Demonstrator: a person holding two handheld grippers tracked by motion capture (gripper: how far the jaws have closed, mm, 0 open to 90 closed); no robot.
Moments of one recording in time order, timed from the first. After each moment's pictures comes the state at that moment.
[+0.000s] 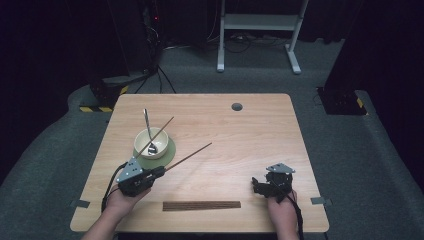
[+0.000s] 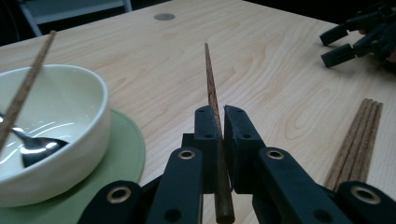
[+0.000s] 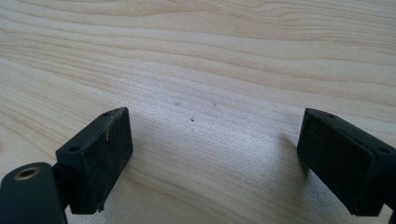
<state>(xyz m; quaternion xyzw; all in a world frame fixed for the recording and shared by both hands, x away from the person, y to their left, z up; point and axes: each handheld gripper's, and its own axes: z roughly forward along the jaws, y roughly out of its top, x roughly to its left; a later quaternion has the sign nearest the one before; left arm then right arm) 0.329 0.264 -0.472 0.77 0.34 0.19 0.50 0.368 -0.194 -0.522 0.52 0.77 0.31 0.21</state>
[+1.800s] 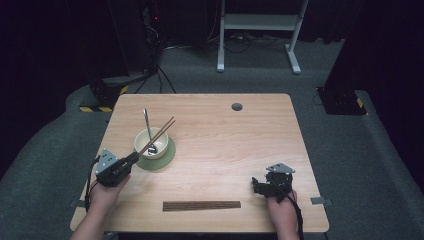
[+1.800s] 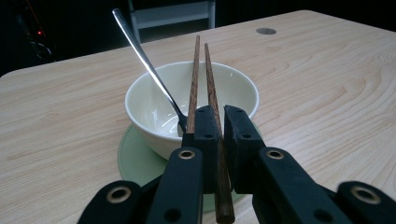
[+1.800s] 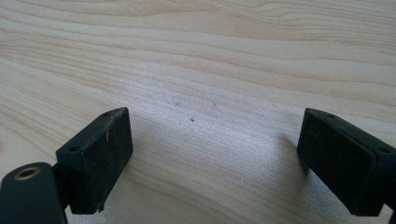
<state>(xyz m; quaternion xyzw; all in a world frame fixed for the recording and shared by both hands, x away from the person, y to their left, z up) 0.342 0.320 -0.471 0.71 0.44 0.30 0.47 0.368 -0.194 -0.522 0.52 0.77 0.31 0.21</state>
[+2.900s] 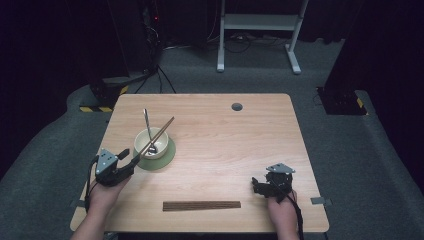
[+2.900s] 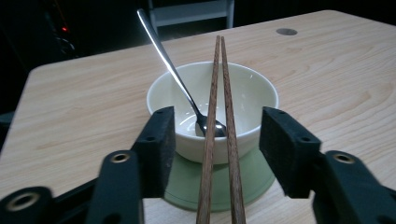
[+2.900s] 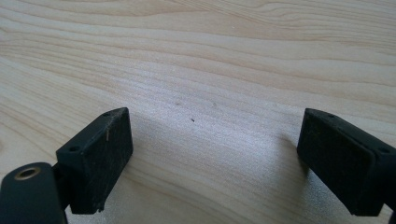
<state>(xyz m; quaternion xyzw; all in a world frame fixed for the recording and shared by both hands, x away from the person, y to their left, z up) 0.341 0.324 -0.466 0.69 0.47 0.31 0.46 0.368 -0.194 -0.522 0.52 0.77 0.31 0.21</state>
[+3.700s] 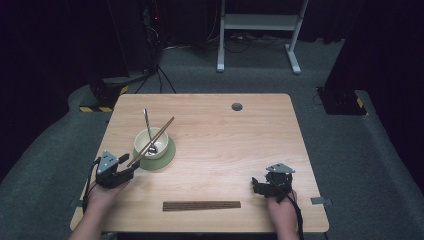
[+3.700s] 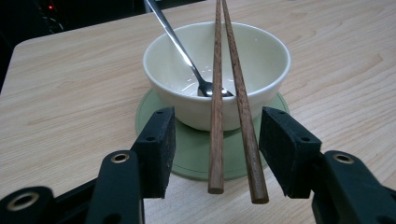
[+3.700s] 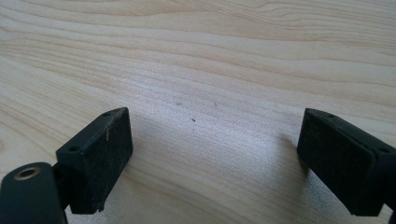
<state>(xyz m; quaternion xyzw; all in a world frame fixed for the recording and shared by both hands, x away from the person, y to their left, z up) 0.345 0.329 -0.484 0.72 0.46 0.29 0.42 0.369 -0.194 -0.522 0.51 0.77 0.32 0.21</state>
